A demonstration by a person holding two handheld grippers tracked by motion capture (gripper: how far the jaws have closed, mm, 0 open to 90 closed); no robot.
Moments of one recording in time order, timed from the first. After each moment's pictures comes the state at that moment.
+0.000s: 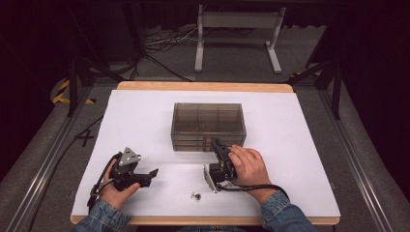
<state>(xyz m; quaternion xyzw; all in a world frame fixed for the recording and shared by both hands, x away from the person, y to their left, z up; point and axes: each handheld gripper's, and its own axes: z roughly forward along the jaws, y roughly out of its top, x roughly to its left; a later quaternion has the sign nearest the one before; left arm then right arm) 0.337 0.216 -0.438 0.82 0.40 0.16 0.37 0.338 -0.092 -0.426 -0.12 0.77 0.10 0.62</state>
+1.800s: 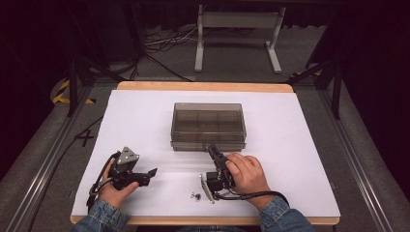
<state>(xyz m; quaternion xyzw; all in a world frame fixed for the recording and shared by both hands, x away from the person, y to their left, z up) 0.341 0.220 -0.439 0.82 0.41 0.15 0.38 0.316 -0.085 -0.427 -0.13 0.77 0.09 0.61</state>
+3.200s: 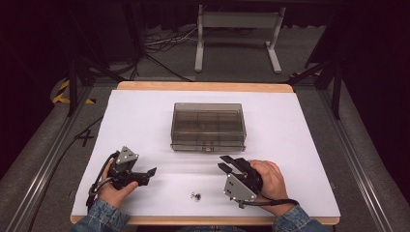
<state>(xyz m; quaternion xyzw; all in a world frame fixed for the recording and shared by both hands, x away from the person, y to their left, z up) 0.341 0.222 -0.438 0.81 0.42 0.15 0.38 0.293 -0.143 -0.391 -0.05 0.84 0.29 0.46</state>
